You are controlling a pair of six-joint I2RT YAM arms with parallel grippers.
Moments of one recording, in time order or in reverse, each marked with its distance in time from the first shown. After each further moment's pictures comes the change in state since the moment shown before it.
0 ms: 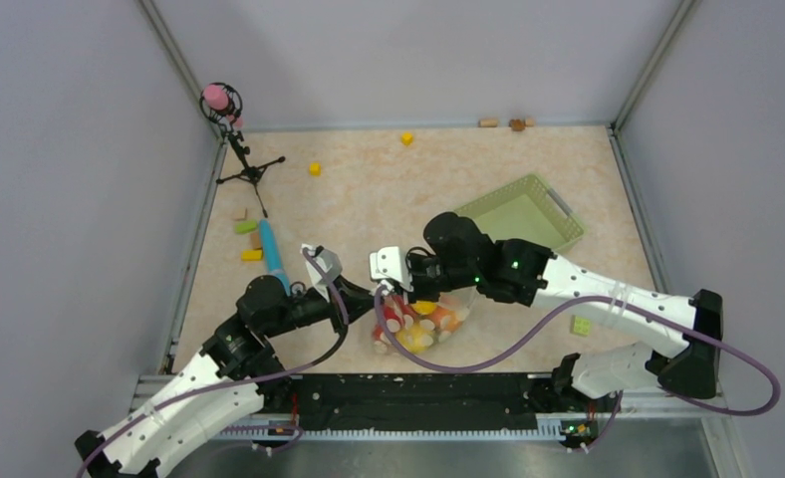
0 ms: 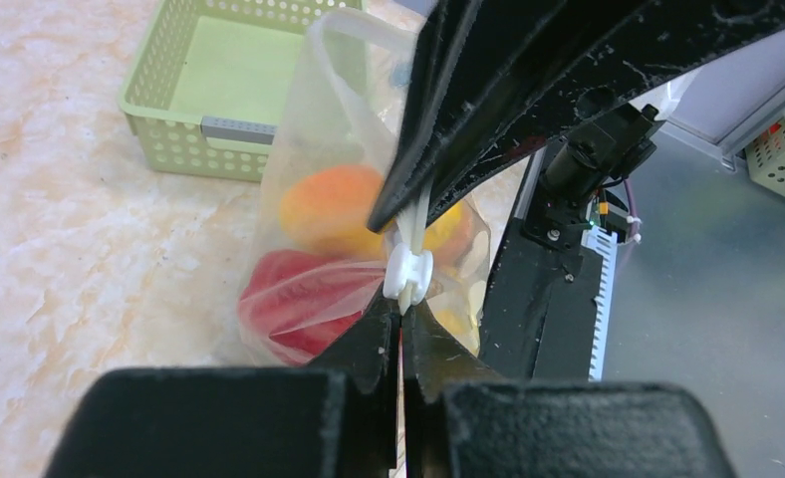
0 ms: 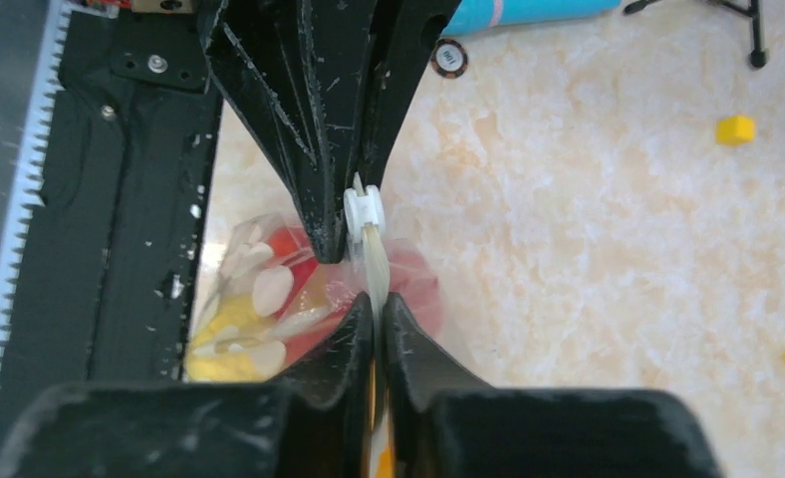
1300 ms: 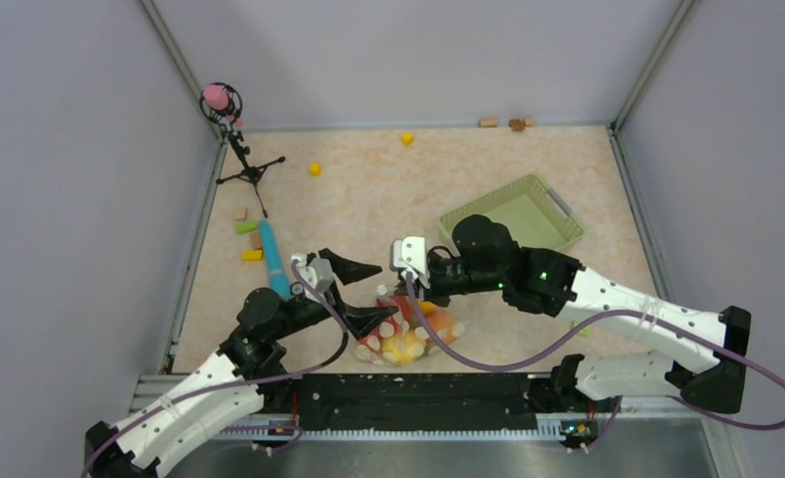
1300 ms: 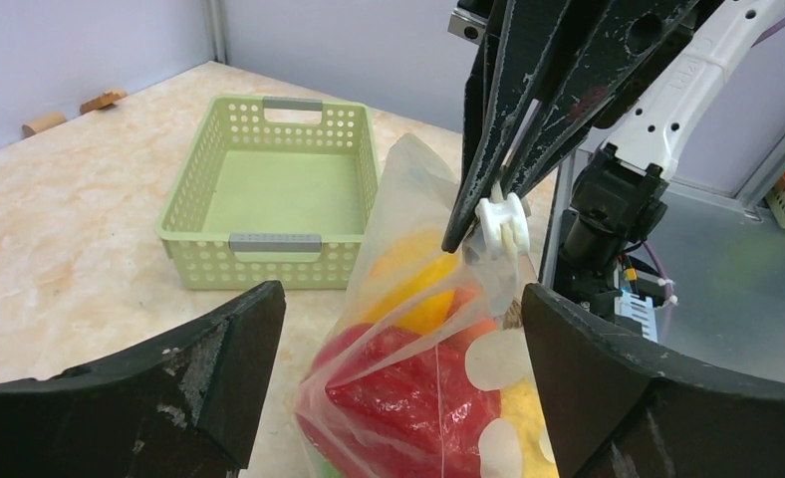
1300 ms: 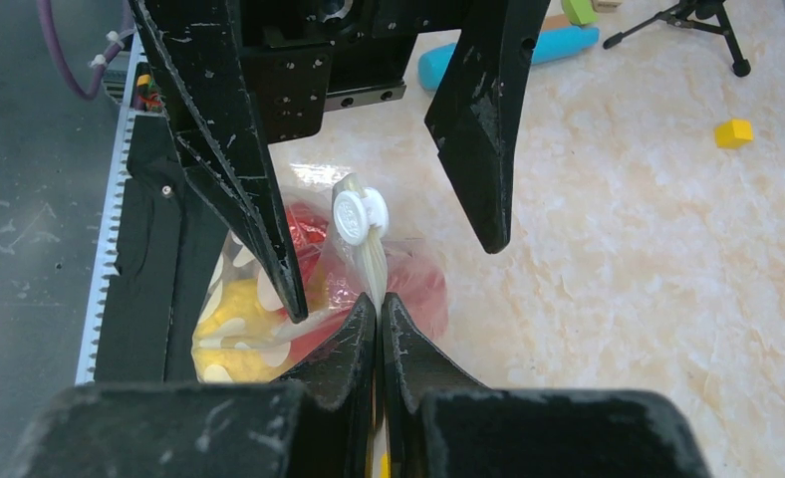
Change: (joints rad) left arm -0.001 0.005 -0.171 0.437 0.002 0.031; right arm -0.009 -0.138 -0.089 0.101 -0.036 0.184
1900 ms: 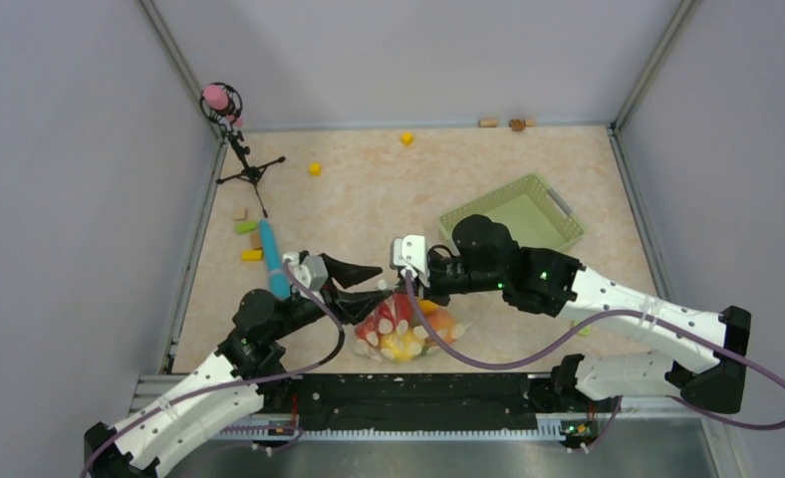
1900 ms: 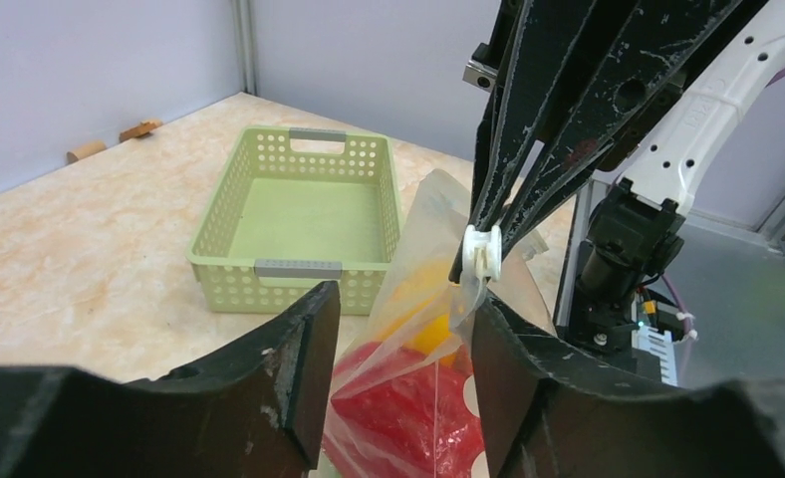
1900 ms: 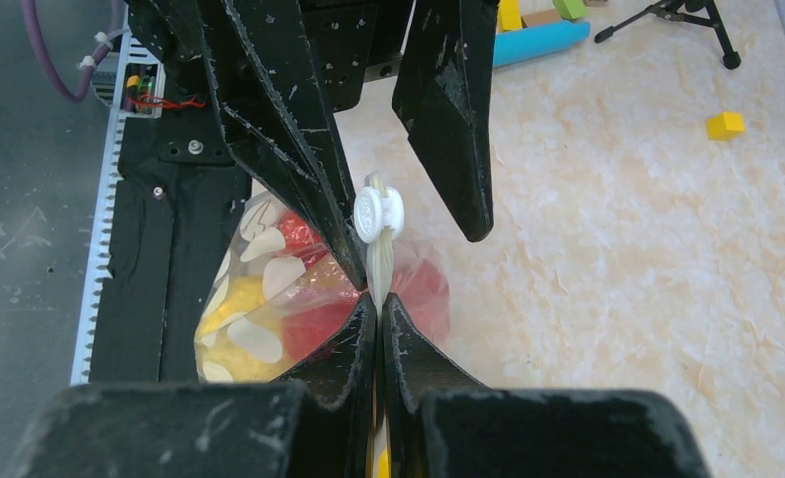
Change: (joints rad) left arm 0.000 0.004 0.012 0.038 -0.062 -0.003; right arm 0.000 0.000 0.001 0.000 0.023 0.009
